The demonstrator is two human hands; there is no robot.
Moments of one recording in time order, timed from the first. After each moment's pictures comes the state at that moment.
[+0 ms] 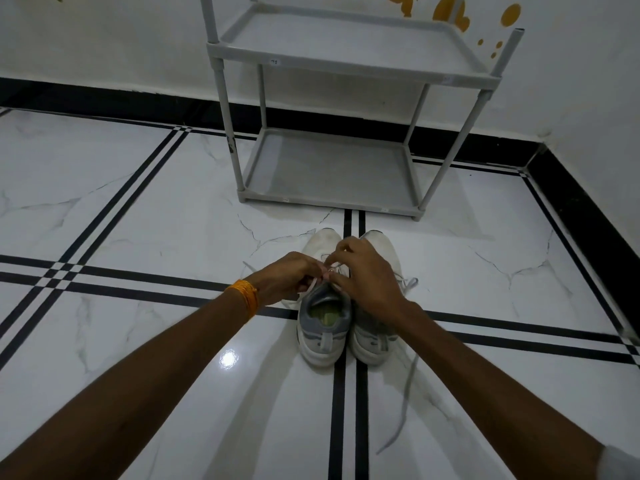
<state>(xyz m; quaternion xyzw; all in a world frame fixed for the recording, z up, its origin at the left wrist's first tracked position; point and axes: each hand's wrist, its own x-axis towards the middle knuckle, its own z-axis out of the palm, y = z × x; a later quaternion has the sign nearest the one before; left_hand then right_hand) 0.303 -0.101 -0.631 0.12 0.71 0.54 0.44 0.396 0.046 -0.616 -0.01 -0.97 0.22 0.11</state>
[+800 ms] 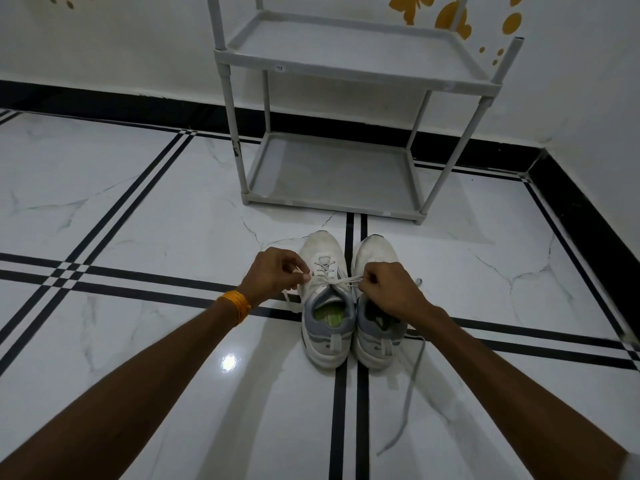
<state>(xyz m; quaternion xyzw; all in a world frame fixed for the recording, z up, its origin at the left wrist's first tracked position) 0.293 -0.138 -0.648 0.25 0.83 0.47 0.17 0.410 0.077 -0.623 -0.13 -0.96 0.23 -0.02</state>
